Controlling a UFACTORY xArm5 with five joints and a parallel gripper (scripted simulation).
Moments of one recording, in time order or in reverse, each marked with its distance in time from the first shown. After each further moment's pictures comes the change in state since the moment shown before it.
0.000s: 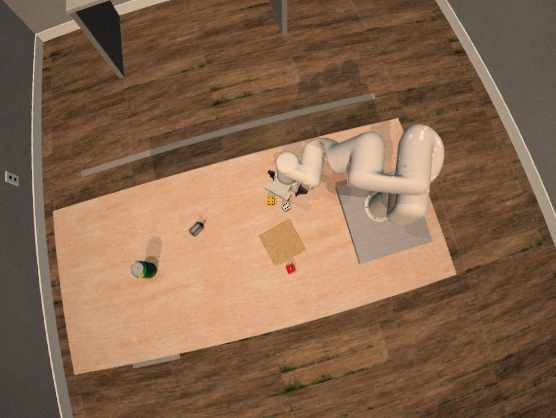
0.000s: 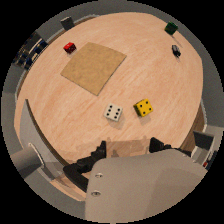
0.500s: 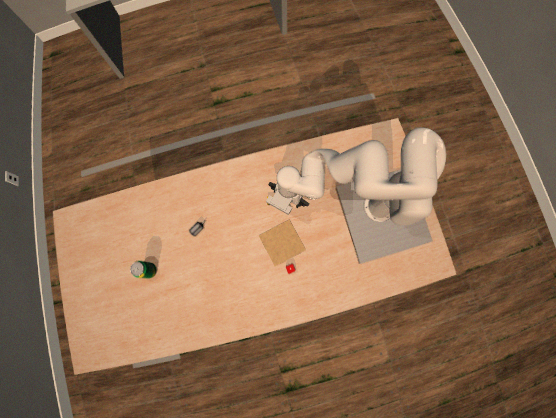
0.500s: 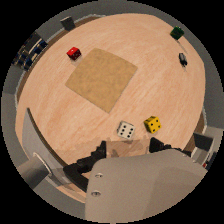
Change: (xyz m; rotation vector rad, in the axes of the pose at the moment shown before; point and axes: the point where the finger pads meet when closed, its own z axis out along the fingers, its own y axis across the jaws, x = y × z) arm 0.039 -0.027 0.000 -0.002 -0.005 -0.001
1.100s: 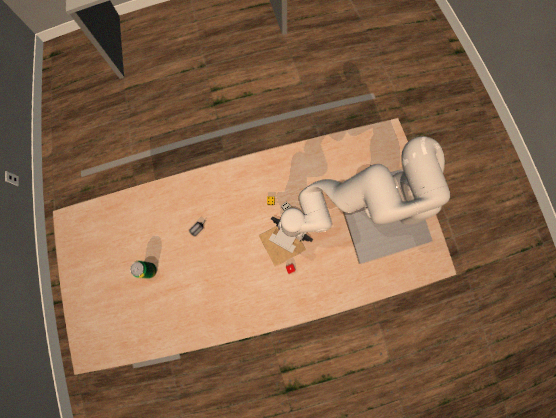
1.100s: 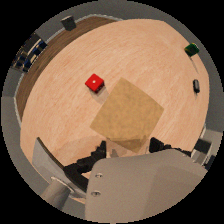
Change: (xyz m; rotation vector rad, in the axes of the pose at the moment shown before) arm 0.108 -0.074 -0.003 -0.014 -0.007 -0.003
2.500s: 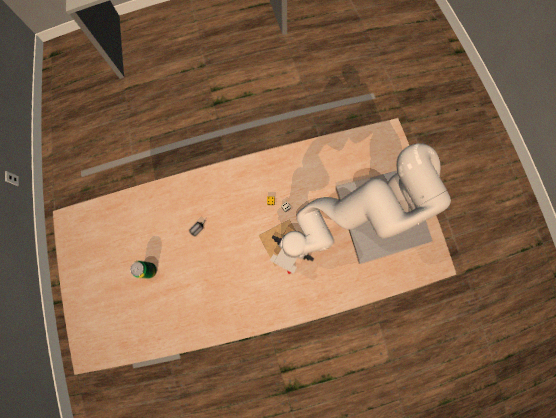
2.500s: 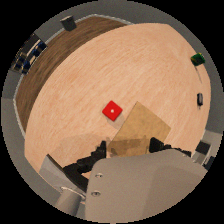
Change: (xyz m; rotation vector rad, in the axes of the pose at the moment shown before) arm 0.058 -0.037 -0.002 -0.006 -0.002 0.004
